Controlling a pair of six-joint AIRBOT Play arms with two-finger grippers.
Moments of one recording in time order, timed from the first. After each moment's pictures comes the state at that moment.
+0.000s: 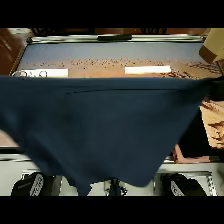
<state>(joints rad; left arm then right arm) 0.40 -0.58 1.38 1.08 -1.30 -1.28 0.03 -0.84 1.46 -1.54 1.43 1.46</state>
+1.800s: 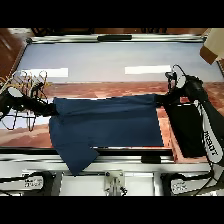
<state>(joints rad) 0.20 -1.46 1.07 1.11 -1.18 -1.20 -0.01 -1.61 1.31 -1.42 1.14 1.49</state>
